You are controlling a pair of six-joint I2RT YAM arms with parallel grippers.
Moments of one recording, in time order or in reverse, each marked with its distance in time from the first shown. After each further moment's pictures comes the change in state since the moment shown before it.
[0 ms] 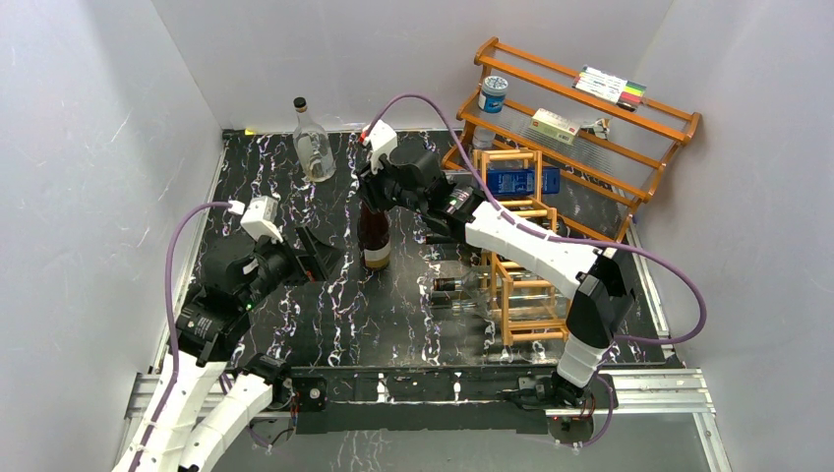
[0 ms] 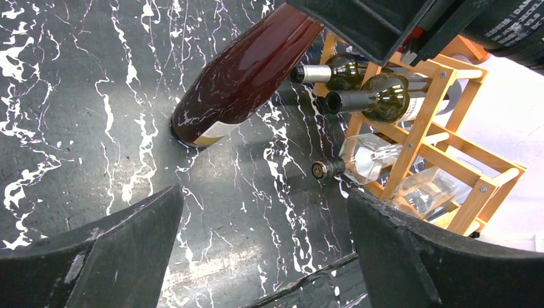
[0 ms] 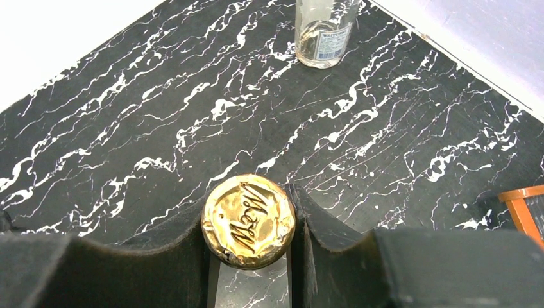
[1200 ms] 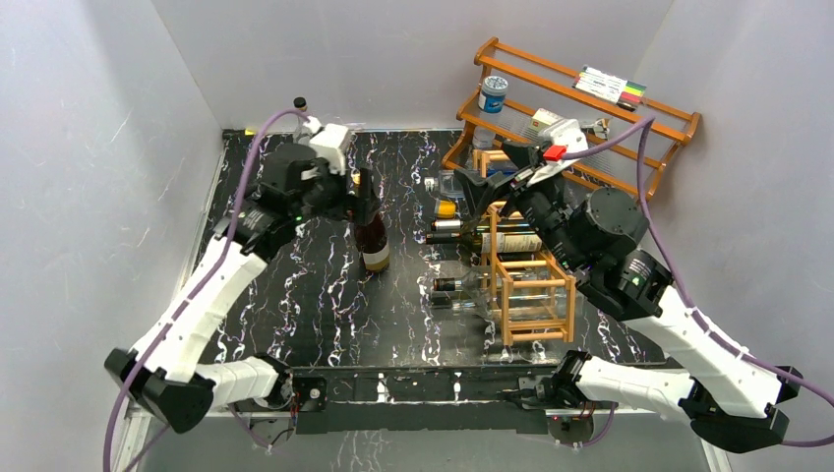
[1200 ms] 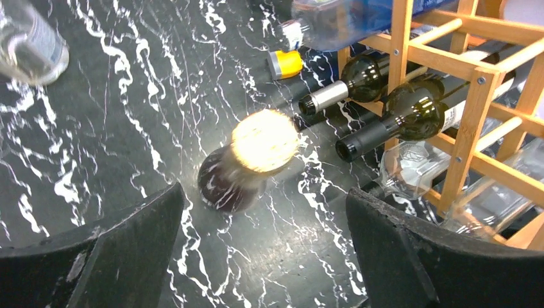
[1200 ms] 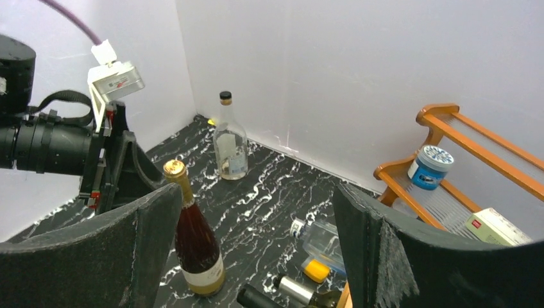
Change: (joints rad) left arm -0.093 0.560 0.450 -0.013 -0.024 0.303; right arm 0.026 -0.792 -0.304 0.054 0.263 -0.138
